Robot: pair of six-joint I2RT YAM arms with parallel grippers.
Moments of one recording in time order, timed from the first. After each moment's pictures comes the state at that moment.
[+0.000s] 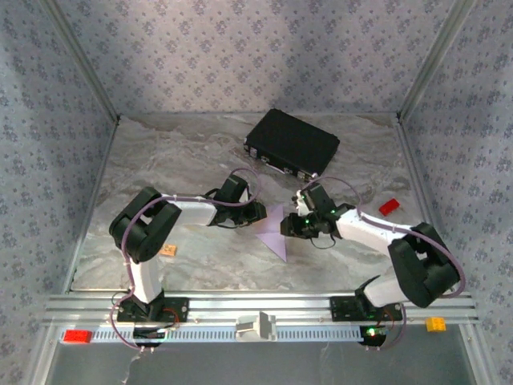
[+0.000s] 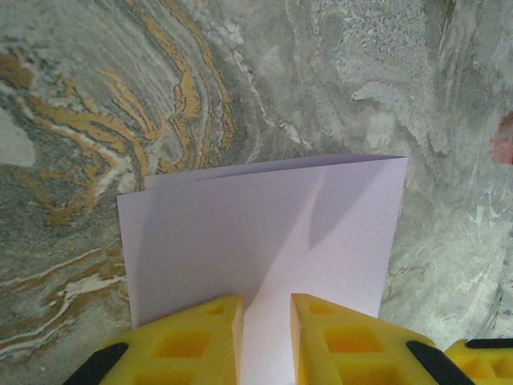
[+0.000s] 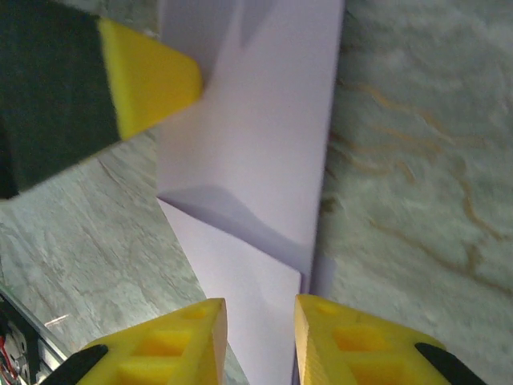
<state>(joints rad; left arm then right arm) -0.70 1.84 0.89 0.10 0.41 -0.95 0.56 1.42 0.67 -0.27 -0.41 0.58</state>
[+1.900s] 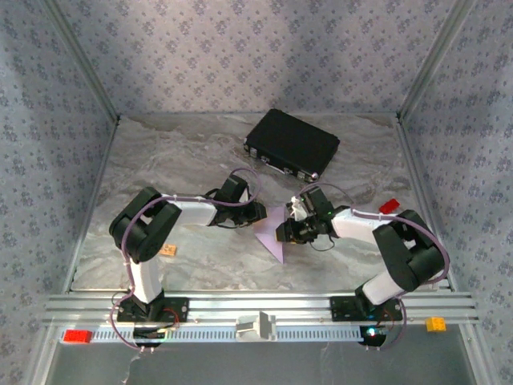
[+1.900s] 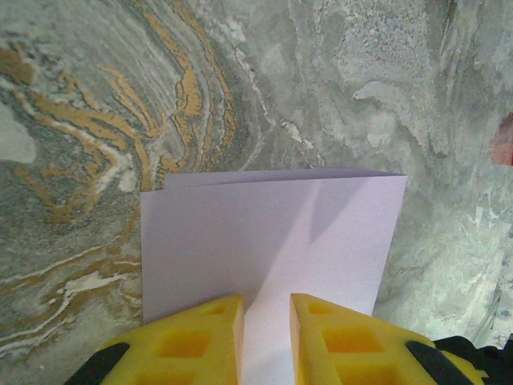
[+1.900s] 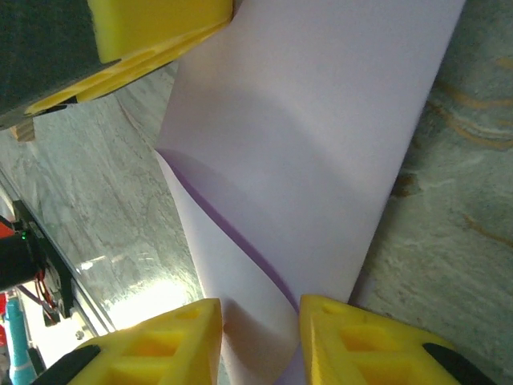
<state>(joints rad) -0.70 1.84 0.89 0.10 0.41 -0.95 0.53 1.52 0.62 -0.15 -0.63 0.52</state>
